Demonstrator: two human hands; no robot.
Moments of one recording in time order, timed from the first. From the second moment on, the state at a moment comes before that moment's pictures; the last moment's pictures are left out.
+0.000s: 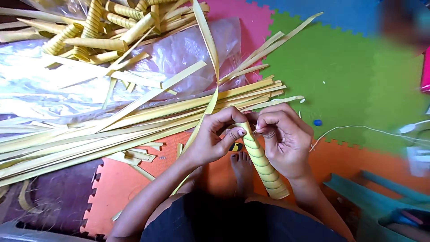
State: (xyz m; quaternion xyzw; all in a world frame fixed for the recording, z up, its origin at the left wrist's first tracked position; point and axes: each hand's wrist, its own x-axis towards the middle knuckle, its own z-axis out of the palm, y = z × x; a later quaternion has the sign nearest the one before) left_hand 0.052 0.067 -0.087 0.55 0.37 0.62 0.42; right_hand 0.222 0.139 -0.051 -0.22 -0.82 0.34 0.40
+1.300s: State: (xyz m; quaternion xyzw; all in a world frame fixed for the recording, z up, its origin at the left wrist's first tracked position) left_hand 0.012 0.052 -0.127 0.56 0.44 0.57 0.40; right_hand 0.253 0.133 -0.201 -0.53 -0.80 0.28 0.04
